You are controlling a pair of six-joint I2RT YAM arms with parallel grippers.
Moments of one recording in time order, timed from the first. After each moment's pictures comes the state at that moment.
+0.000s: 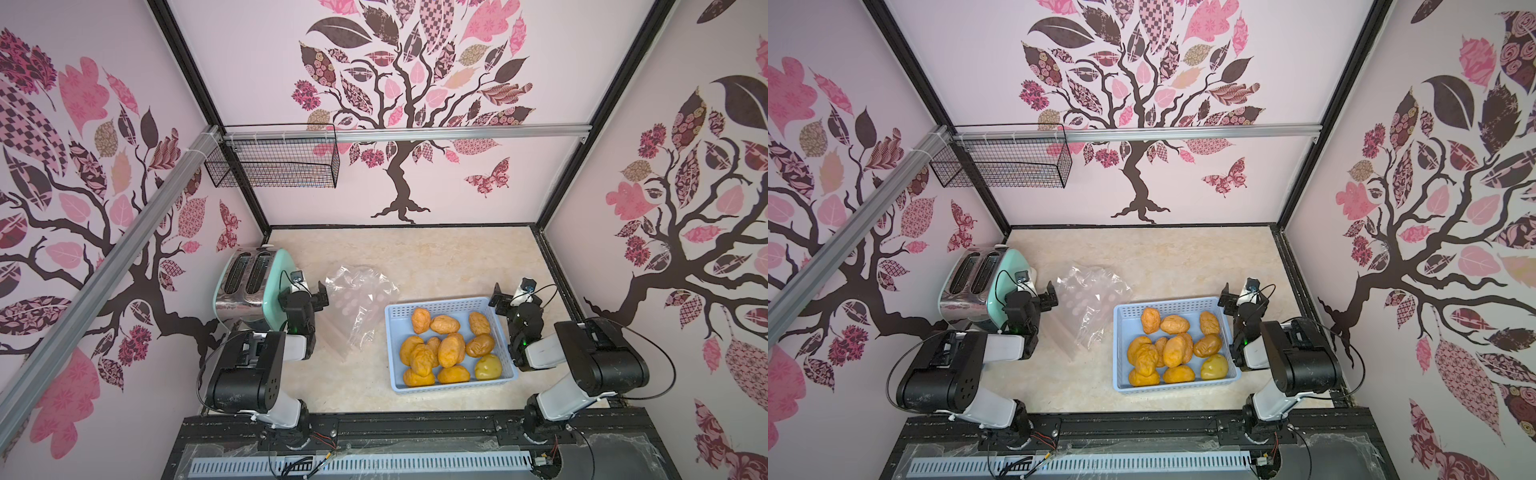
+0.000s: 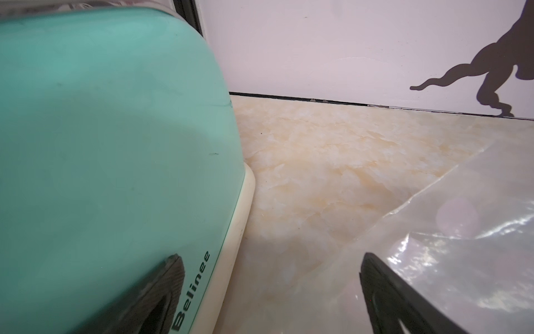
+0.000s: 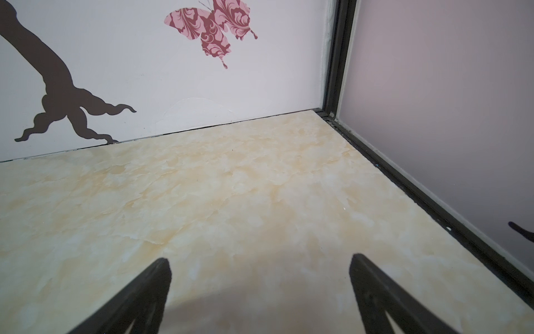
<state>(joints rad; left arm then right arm) -0.06 1.50 0.38 0.83 -0.34 -0.05 0.07 1.57 0.20 1.24 0.28 0.12</state>
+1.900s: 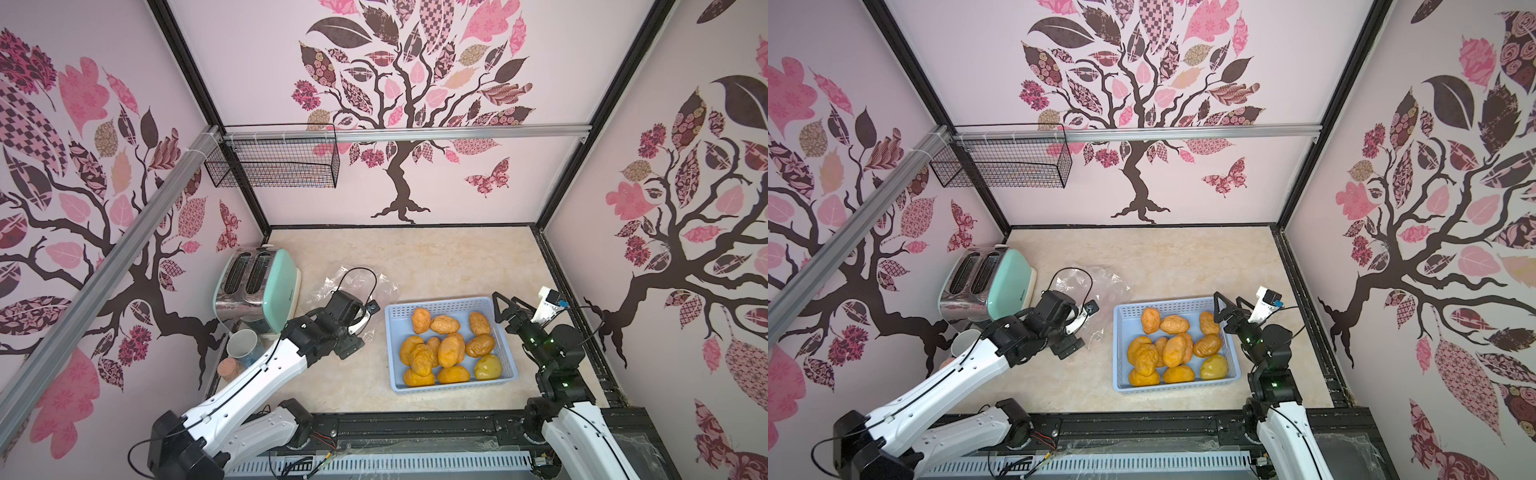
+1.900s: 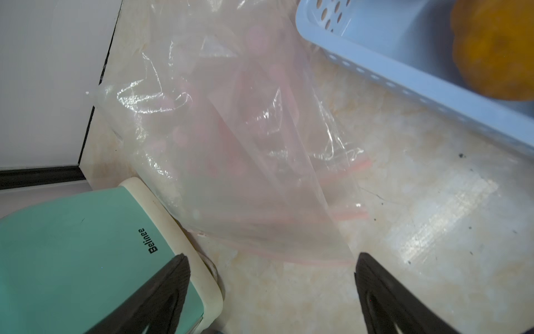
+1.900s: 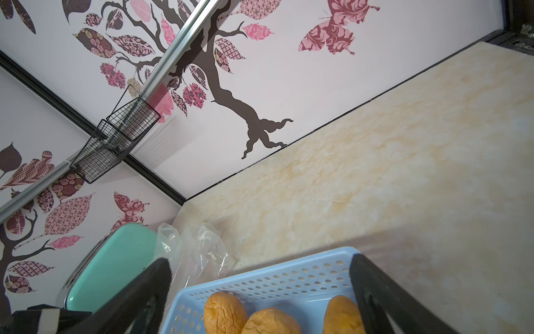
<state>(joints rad) -0.65 1.10 0.87 -0.79 -0.28 0.42 0.06 0.46 0.21 0.22 -0.25 0.67</state>
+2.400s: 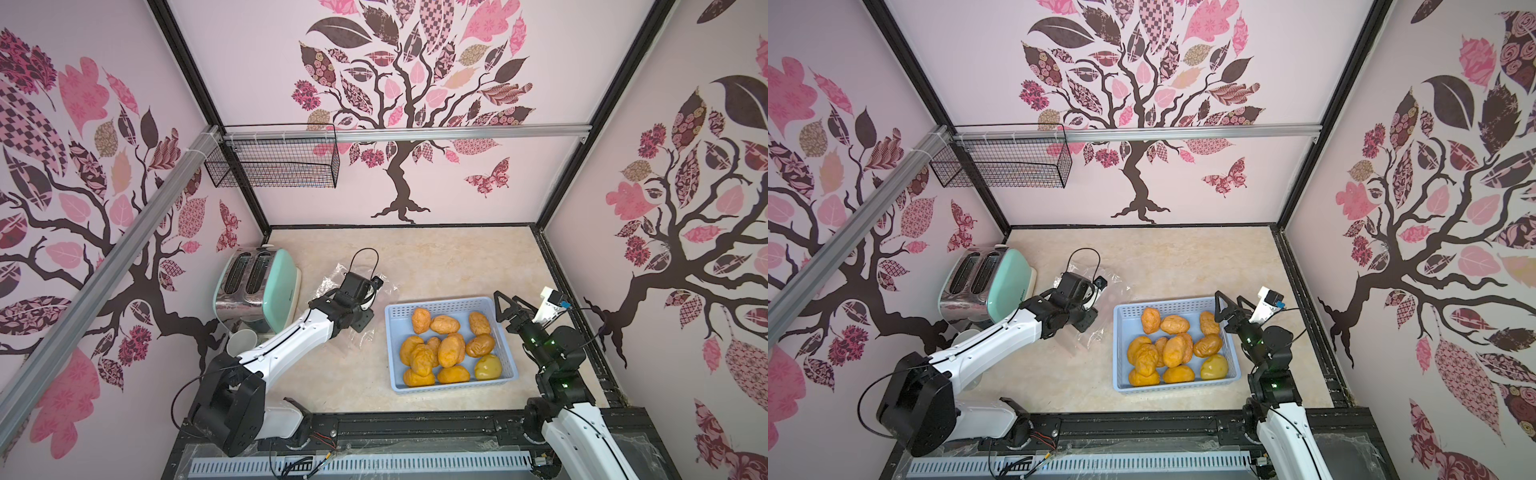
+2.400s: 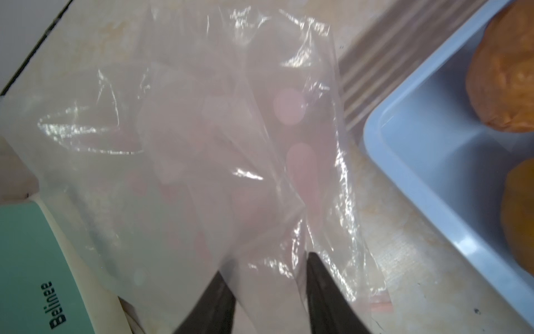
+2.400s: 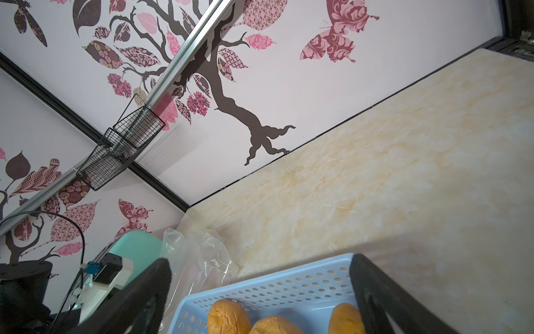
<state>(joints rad) -0.55 1.37 0.92 -0.52 -0.14 0.24 0.06 0.43 0.20 0.24 -0.23 0.68</state>
